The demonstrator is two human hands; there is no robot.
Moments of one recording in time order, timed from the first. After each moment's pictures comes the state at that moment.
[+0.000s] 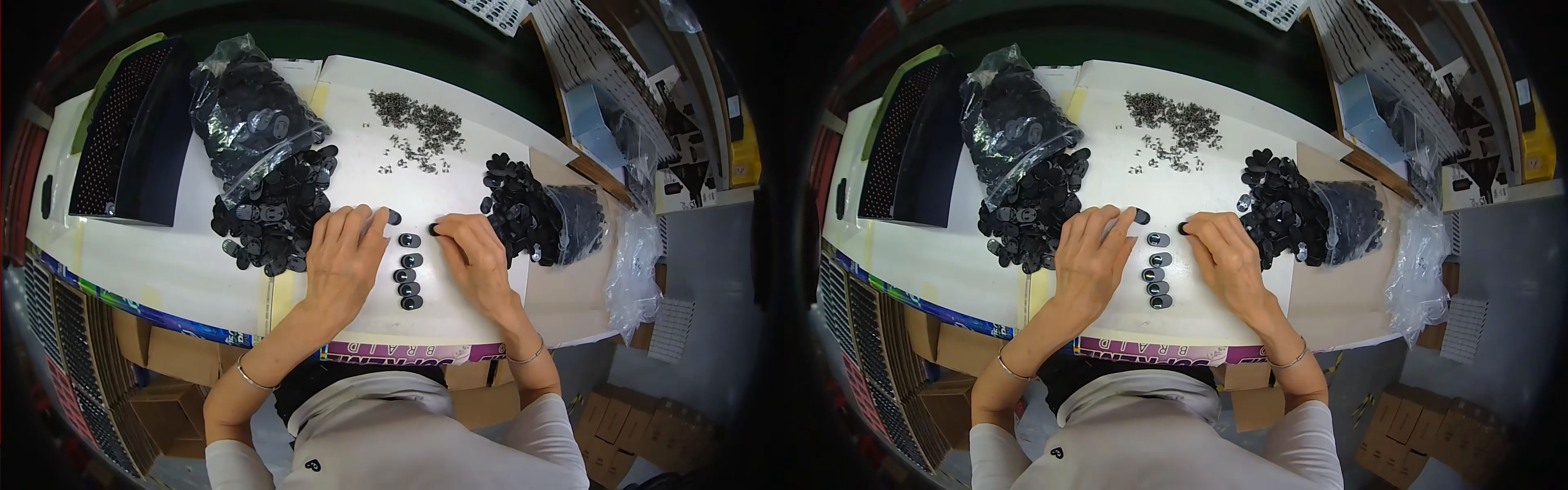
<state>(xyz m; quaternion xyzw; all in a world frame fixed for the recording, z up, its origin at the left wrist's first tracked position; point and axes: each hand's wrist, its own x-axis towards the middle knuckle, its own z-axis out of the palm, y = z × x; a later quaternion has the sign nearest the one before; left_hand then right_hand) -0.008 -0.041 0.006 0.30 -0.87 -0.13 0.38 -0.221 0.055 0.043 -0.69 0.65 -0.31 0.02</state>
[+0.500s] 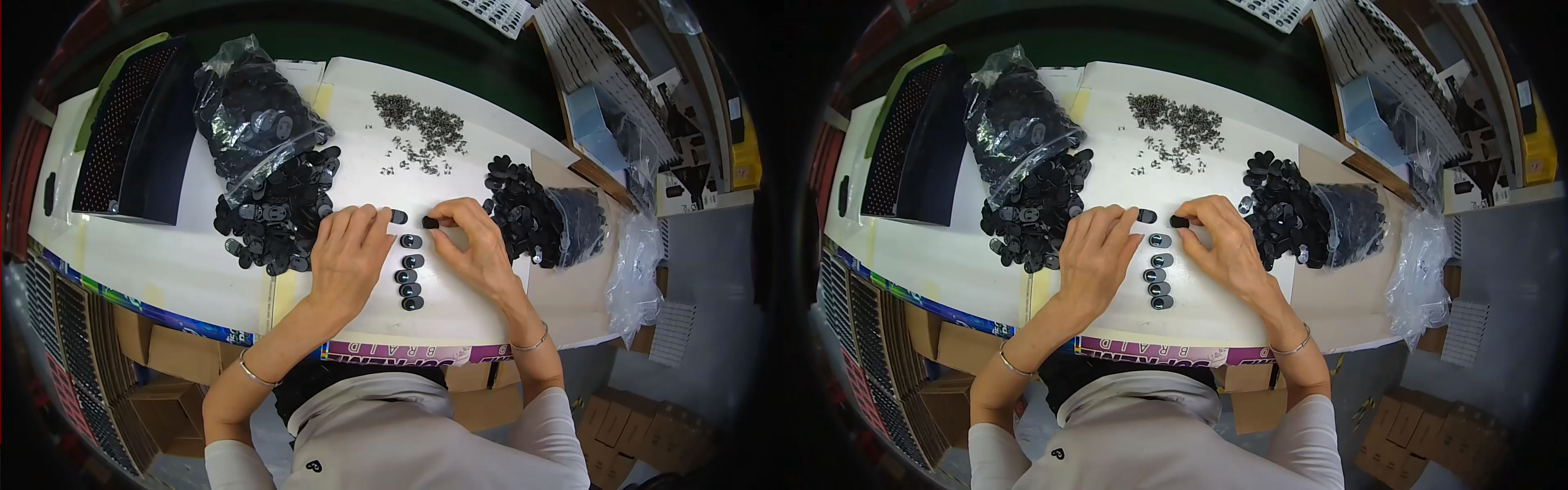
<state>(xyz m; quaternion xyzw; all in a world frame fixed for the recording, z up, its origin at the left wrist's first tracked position) -0.014 -0.043 0.004 0.30 -0.86 -0.13 0.39 -0.229 0.034 0.047 -0.66 0.65 -0.33 0.16</state>
